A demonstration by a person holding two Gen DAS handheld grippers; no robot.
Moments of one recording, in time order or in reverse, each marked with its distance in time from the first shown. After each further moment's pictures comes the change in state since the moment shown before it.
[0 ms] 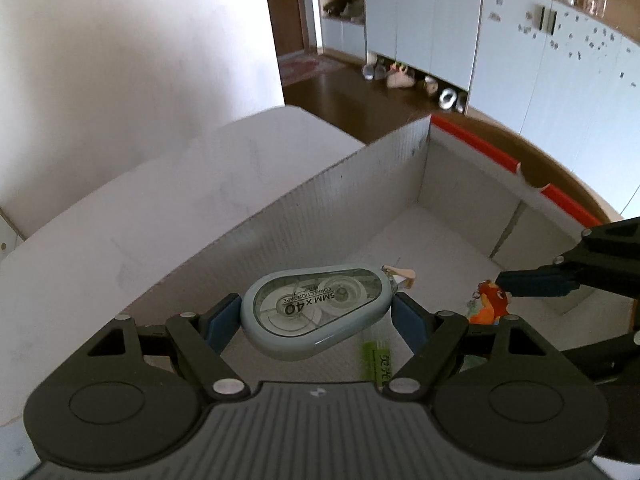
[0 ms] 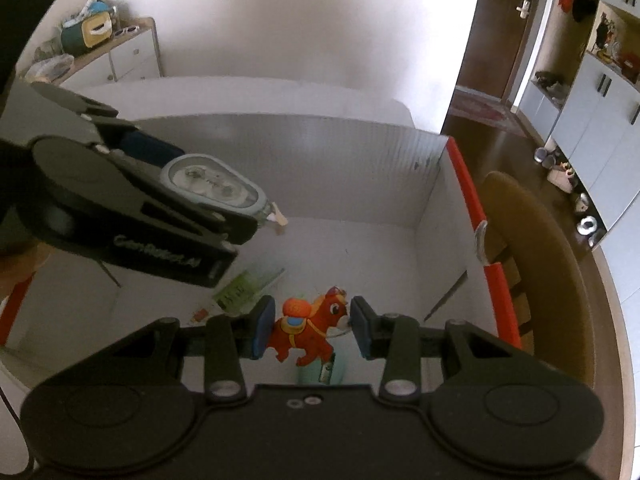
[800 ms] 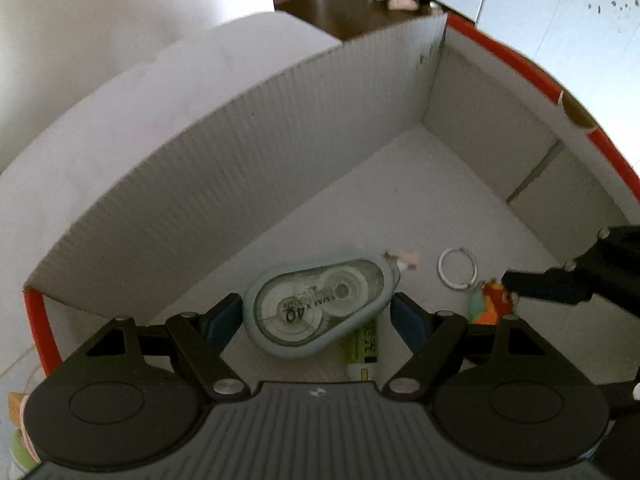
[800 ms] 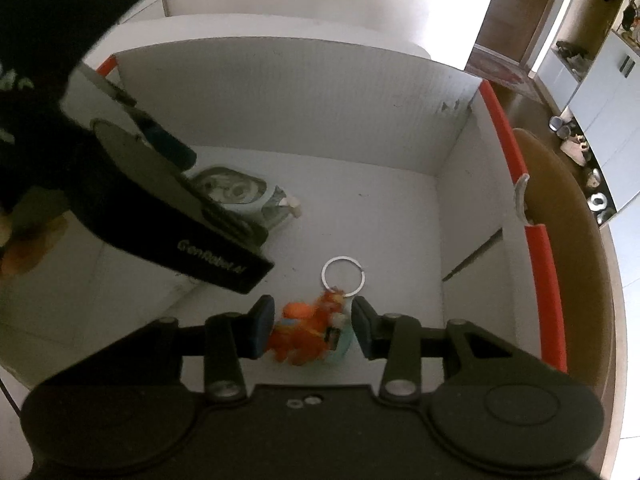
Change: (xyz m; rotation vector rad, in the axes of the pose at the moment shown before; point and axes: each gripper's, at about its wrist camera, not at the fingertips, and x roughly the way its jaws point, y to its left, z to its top) left arm 0.045 -0.010 -0.003 -0.026 0.271 -0.029; right arm 0.020 0.014 -0.001 -0.037 0.165 0.018
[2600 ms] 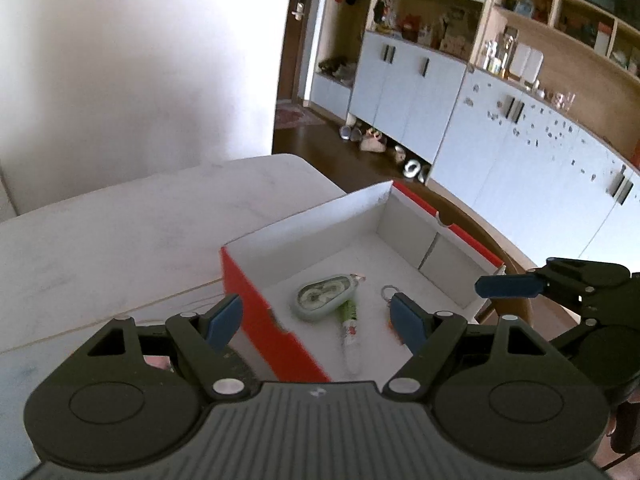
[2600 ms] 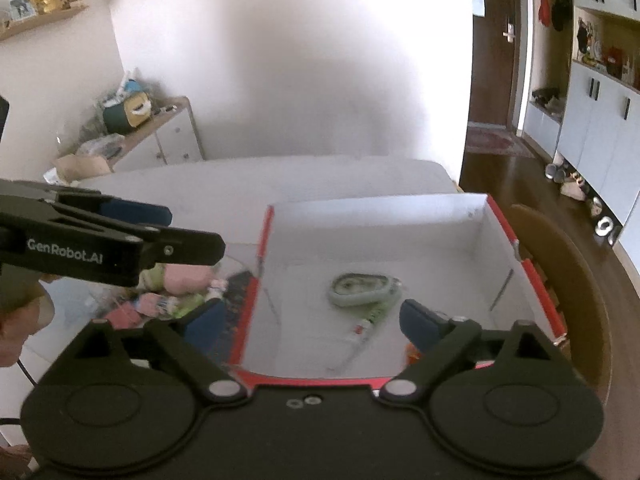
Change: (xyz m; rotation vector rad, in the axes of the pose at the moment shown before) left arm -0.187 0.078 -0.125 -0.127 -0.454 -0.162; right arm -0.141 0.082 -0.028 0.161 -0.375 0.075
